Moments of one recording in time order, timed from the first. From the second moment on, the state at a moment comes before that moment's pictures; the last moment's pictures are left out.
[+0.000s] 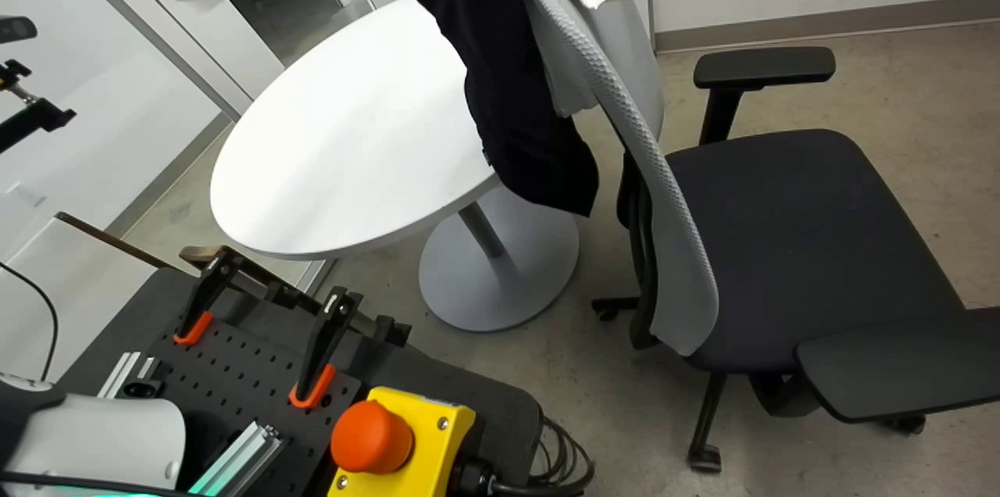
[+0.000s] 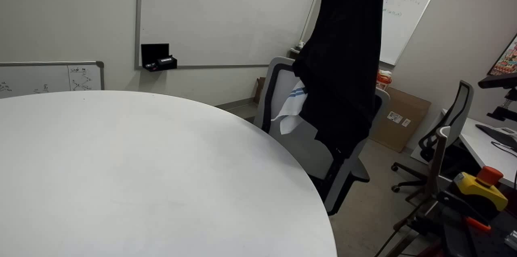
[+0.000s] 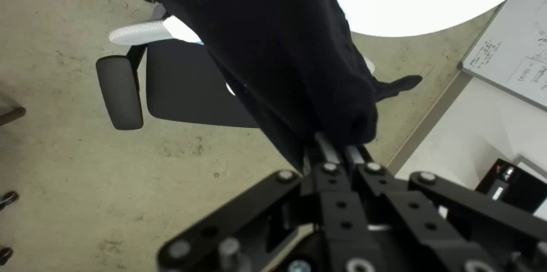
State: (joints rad) arm -0.22 0.00 -0.14 -1.64 -0.01 1.86 0.74
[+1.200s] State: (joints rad) arm -0.33 0.18 -0.31 -1.47 0.09 1.73 0.76
